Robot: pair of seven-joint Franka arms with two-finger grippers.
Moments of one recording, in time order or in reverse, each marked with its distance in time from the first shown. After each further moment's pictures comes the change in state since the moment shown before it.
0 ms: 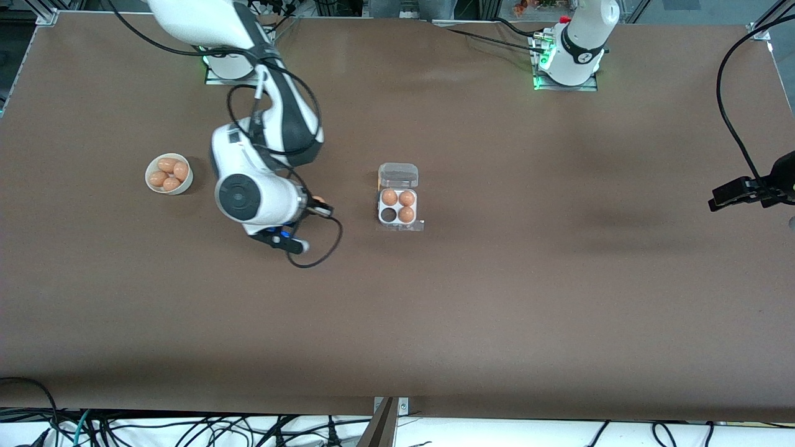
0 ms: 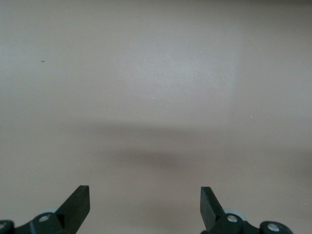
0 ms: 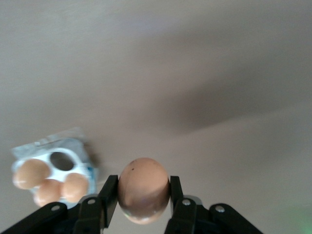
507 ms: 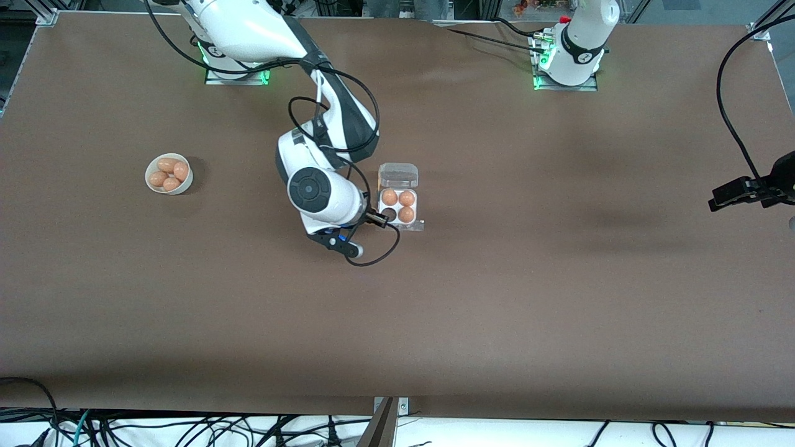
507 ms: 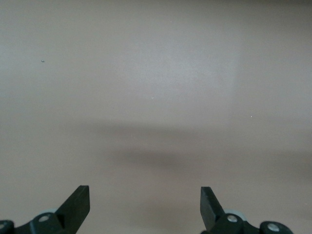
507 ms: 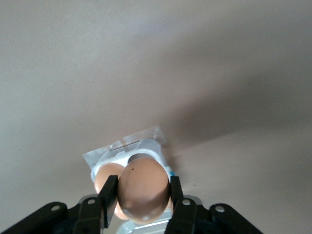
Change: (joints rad) left arm 0.000 0.000 0.000 0.000 0.000 0.000 0.000; right arm 0.029 0.125 0.109 0.127 0.018 0.174 0.179
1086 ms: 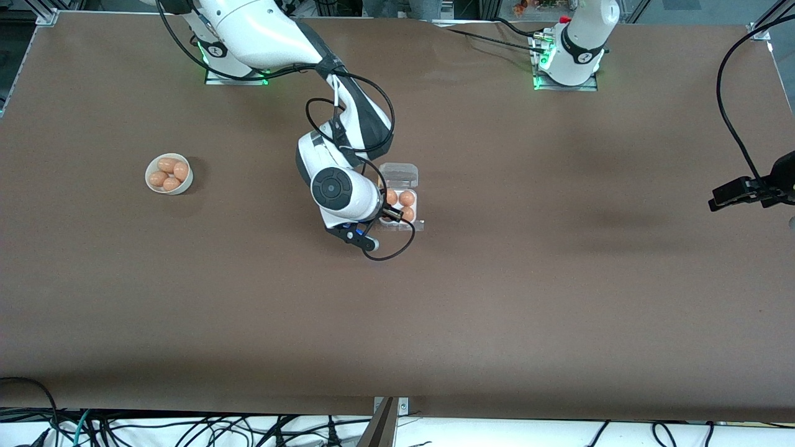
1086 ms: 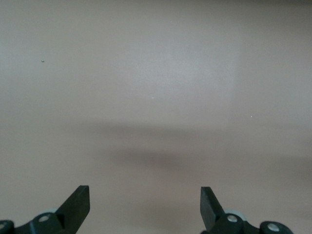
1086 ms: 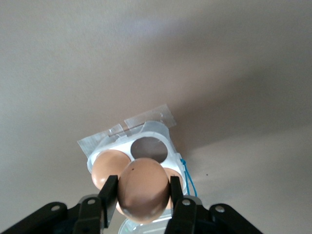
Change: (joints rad) left arm 0.000 0.000 0.000 0.000 0.000 0.000 0.000; right arm 0.000 0.037 0.054 0.000 0.001 0.014 0.035
